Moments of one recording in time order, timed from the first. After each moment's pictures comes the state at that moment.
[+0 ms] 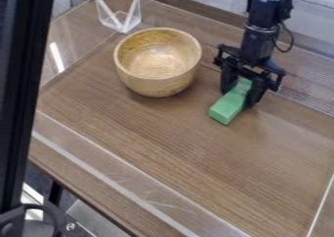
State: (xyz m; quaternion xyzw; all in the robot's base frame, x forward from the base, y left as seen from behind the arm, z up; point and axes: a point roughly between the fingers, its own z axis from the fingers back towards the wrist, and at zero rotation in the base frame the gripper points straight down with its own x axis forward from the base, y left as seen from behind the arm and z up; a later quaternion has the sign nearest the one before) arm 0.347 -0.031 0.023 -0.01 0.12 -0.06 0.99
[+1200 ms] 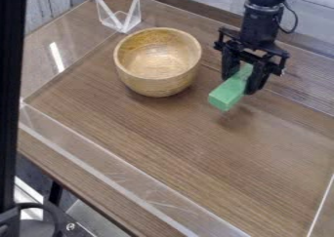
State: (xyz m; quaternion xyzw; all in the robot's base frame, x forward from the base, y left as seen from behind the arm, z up) arm 0.344 -0.025 0.069 -0.02 0.10 -0.08 0.99
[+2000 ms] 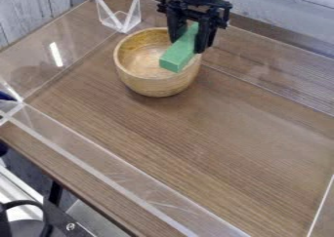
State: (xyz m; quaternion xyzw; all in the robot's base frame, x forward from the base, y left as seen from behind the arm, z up) arm 0.326 0.061 0.100 -0.02 0.07 0.01 1.00
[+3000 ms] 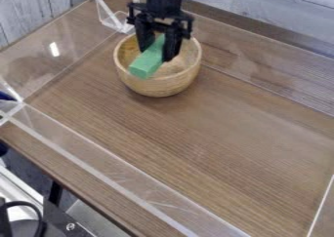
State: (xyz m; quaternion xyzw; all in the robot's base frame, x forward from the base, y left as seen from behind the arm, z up) arm 0.316 0.103 0.066 -0.02 0.08 0.05 1.00
